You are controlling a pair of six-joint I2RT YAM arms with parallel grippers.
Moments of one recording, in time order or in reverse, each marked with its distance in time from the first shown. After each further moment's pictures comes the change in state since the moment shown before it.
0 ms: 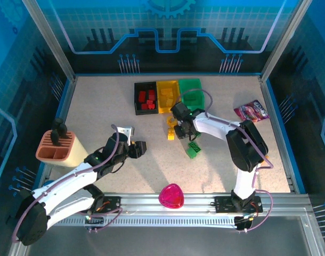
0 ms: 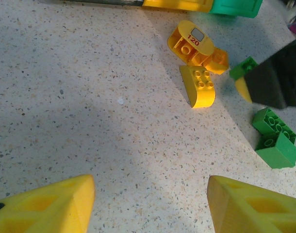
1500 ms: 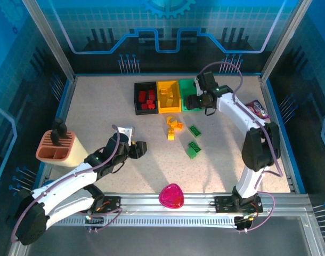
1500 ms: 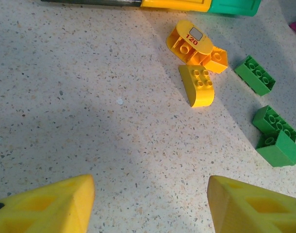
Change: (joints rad) left arm -0.019 0.003 0.008 -0.010 -0.022 0.006; right arm -0.260 -0.093 0.208 -0.061 -0.138 -0.056
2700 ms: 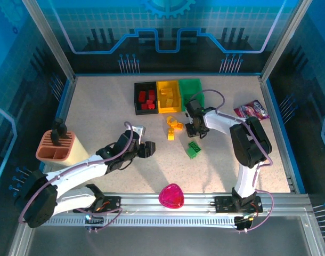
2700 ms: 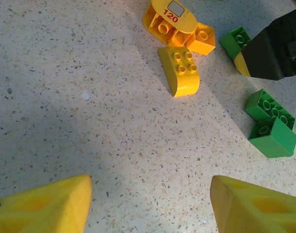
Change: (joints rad) left arm -0.066 0.203 0.074 0.071 0.019 -0.003; right arm 0.110 0.110 -0.292 0.107 0.077 -0.004
